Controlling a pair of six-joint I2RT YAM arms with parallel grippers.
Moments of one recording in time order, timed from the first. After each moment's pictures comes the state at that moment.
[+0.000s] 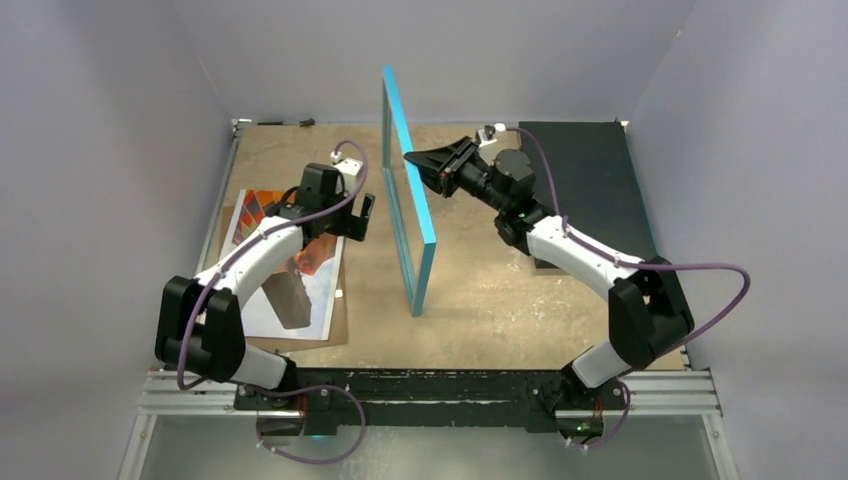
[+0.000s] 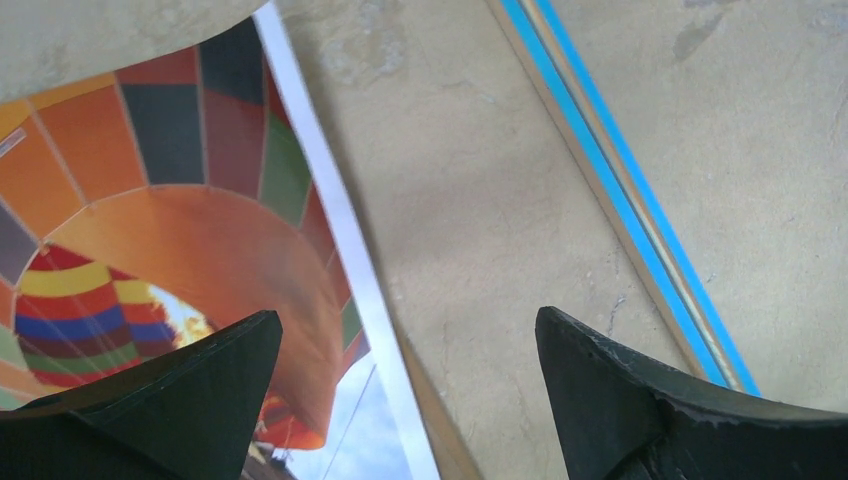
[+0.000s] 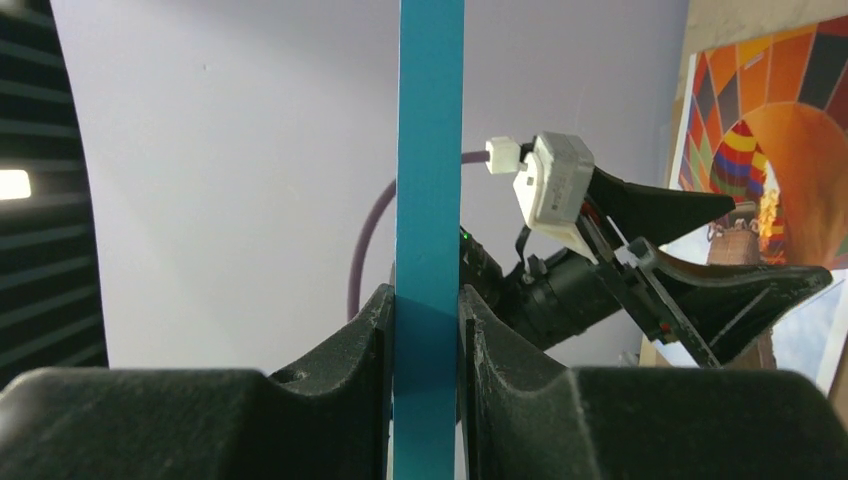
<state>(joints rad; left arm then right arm) -0.29 1.43 1.02 -0.39 0.00 0.00 0.57 1.55 1.10 0.51 -0.36 1.59</state>
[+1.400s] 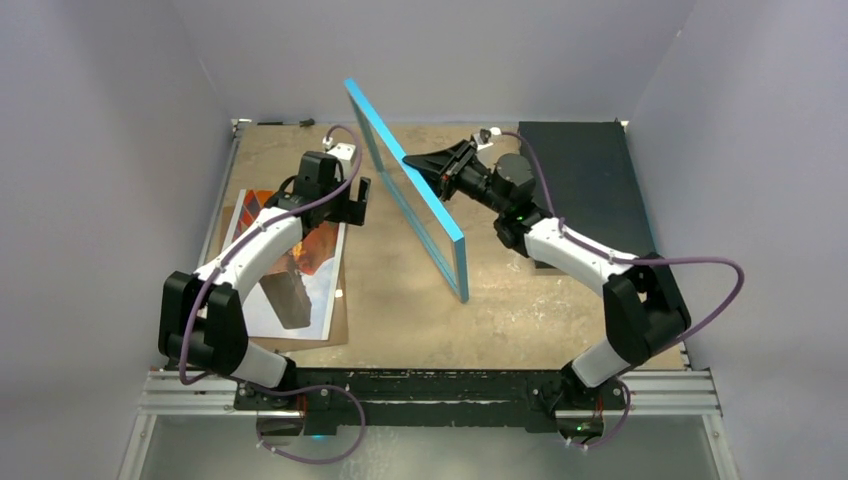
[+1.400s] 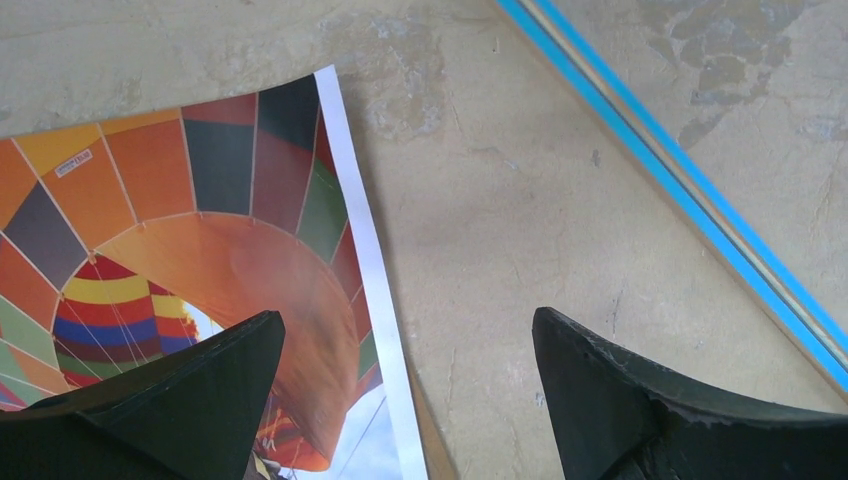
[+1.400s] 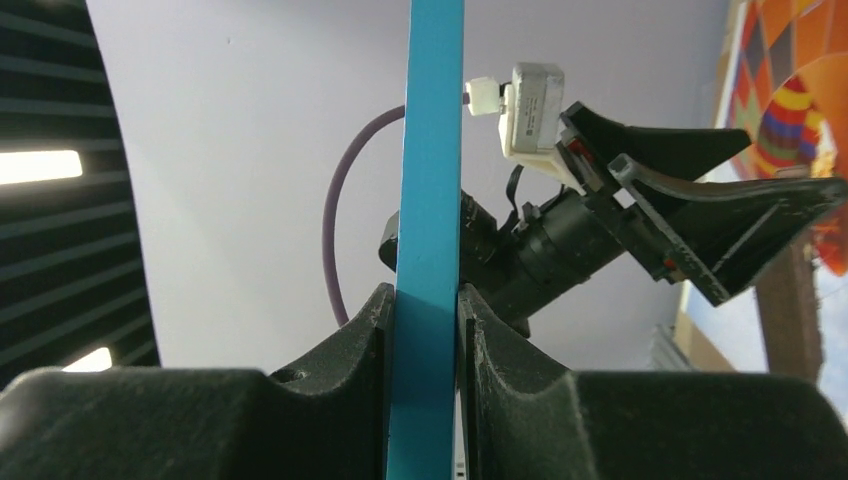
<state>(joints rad) -0.30 1.47 1.10 -0.38 -0.07 -0.07 0.53 1.54 1.05 0.59 -0.45 1.65</state>
